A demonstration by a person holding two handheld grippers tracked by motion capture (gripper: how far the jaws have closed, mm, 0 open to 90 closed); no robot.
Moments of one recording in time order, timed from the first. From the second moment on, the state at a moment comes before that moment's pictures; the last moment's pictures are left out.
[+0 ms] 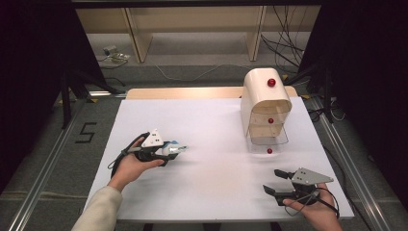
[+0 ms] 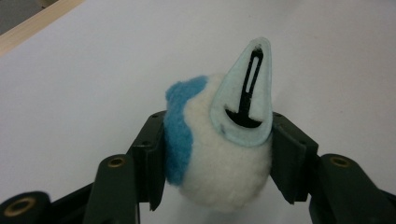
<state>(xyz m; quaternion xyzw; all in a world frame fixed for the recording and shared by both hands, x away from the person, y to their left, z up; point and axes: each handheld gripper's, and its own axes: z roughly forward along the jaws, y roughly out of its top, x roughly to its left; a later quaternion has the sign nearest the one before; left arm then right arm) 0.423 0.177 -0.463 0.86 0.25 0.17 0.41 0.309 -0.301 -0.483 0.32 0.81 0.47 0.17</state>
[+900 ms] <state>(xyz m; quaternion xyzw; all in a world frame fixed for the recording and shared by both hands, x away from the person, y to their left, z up) 0.421 0.152 -0.451 0.86 0.22 0.17 0.42 0.309 -0.301 -0.483 0.32 0.81 0.47 0.17</state>
